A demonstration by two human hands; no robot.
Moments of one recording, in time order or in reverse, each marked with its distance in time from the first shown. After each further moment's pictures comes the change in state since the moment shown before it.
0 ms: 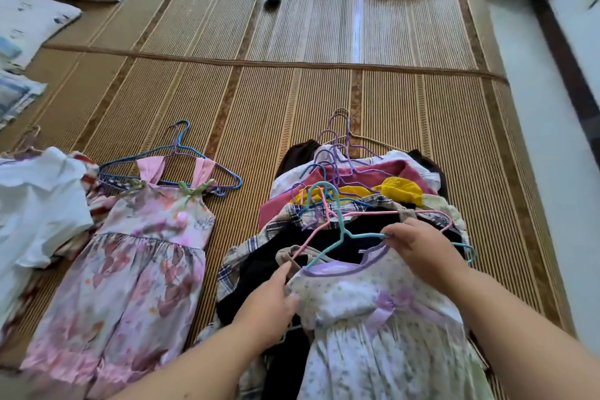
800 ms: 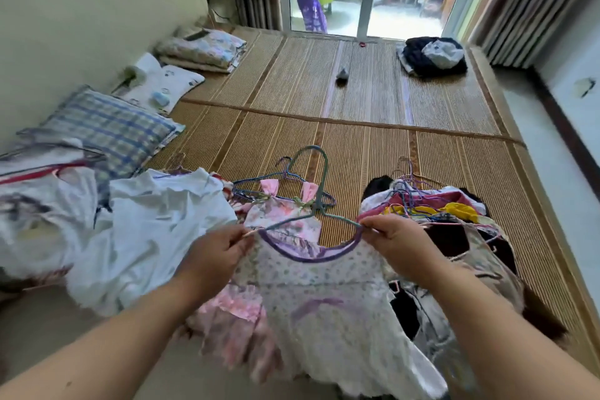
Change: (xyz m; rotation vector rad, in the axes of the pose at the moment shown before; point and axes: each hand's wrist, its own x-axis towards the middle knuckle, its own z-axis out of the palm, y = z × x) left_hand -0.275 -0.161 -0.272 -0.032 0.512 0.321; right_hand -0.154 -0.360 -0.001 0.153 0.116 -0.224
